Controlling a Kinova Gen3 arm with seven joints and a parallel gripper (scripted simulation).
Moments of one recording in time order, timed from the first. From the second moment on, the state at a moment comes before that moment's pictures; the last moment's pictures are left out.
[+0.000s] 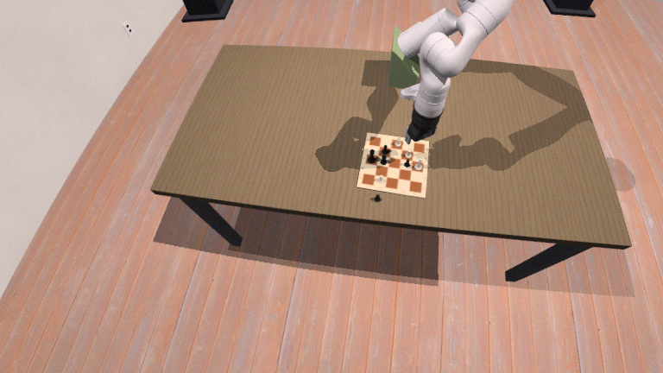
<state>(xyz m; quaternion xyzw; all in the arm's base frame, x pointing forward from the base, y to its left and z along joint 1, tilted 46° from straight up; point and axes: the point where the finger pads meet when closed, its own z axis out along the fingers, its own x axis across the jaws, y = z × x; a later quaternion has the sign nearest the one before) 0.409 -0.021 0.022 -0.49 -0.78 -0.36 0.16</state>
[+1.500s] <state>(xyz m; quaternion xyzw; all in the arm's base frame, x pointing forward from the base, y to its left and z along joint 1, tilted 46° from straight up) 0.413 0.004 -0.002 -0.49 -0.78 -0.36 0.16</state>
